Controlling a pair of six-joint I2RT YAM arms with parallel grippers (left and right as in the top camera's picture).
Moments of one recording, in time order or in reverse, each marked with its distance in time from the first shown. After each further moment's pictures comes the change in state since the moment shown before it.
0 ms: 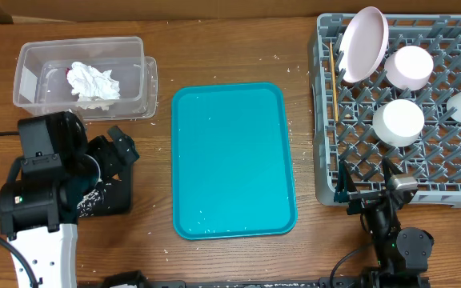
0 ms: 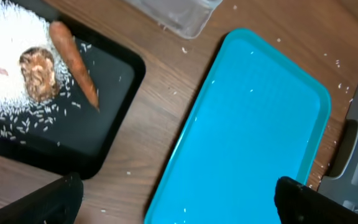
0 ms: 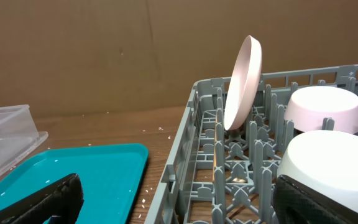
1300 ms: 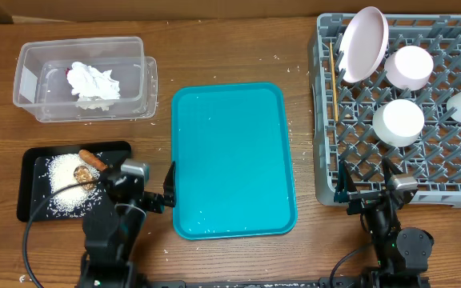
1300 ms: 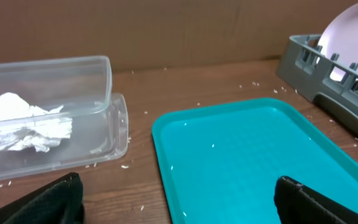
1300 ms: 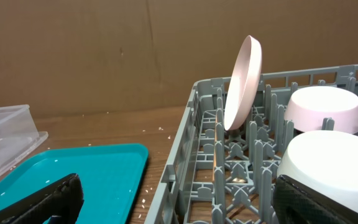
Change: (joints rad) left arm -0.221 -0.702 -1.019 1.116 0.014 0.478; right arm 0.000 0.000 0.000 0.000 0.000 0.000
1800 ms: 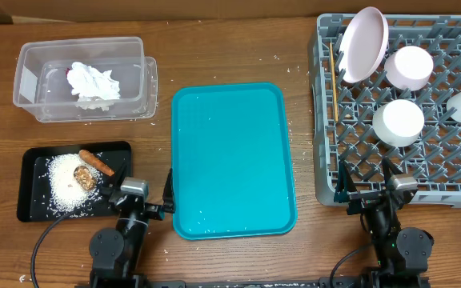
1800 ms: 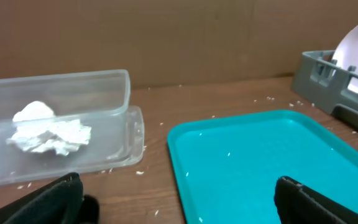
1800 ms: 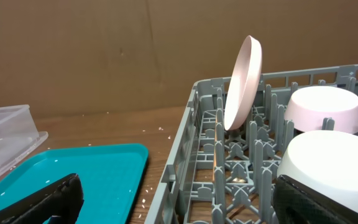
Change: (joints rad) left arm 0.000 -0.283 -0.187 0.026 -0.064 0.006; right arm 0.000 0.000 0.000 0.000 0.000 0.000
